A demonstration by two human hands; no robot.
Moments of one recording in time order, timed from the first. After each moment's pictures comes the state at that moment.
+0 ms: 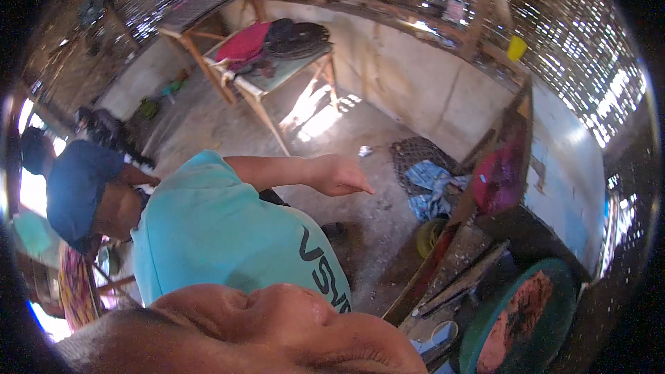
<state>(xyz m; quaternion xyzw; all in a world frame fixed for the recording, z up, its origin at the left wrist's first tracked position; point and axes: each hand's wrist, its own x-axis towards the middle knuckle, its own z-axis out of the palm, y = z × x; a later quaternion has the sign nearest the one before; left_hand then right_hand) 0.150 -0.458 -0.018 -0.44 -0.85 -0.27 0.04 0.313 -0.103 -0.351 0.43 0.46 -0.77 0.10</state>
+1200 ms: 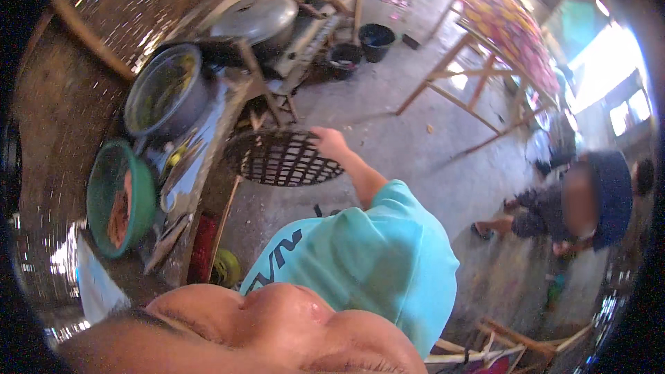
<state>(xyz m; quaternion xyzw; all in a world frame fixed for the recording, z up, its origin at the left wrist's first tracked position) 0.258 -0.322 -0.126 -0.63 -0.67 -0.37 -0.15 0.770 -0.449 -0.153 0.85 0.36 -0.13 -0.37</state>
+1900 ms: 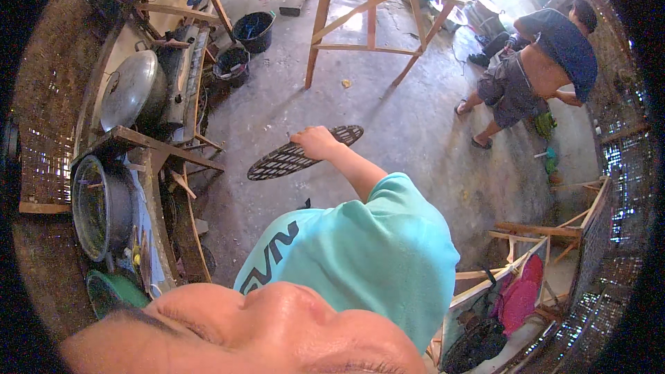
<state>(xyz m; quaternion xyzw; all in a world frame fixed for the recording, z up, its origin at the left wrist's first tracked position) 0.358 -0.307 -0.254 -0.45 -0.79 -0.15 -0.39 0.830 -0.657 -0.147 0.92 0.36 -0.08 -0.14</state>
